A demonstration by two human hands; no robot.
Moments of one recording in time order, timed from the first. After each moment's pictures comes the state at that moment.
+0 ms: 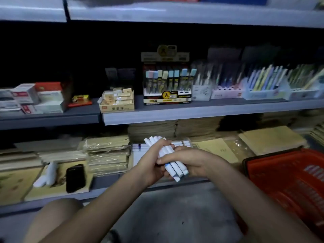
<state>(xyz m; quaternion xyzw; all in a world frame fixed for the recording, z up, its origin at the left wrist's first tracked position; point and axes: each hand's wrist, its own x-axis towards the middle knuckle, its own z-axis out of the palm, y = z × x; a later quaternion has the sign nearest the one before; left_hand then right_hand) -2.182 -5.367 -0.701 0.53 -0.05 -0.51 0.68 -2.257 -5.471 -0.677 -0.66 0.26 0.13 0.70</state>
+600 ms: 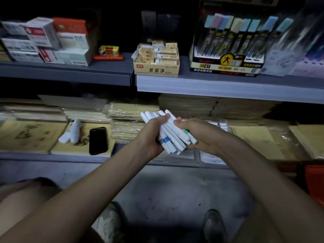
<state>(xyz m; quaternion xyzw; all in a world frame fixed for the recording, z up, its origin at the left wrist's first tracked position) -2.085 -5.321 -0.750 0.45 0.12 -0.44 0.77 -2.145 -5.455 -0.728 -0.66 0.29 0.13 0.68</state>
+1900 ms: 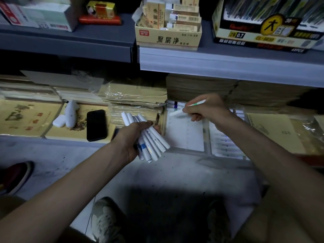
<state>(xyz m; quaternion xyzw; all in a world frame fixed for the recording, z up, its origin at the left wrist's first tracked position) -2.043 -5.273 -0.821 0.54 0.23 -0.39 0.71 -2.078 -5.512 -0.798 -0.81 0.27 -0.01 0.52</state>
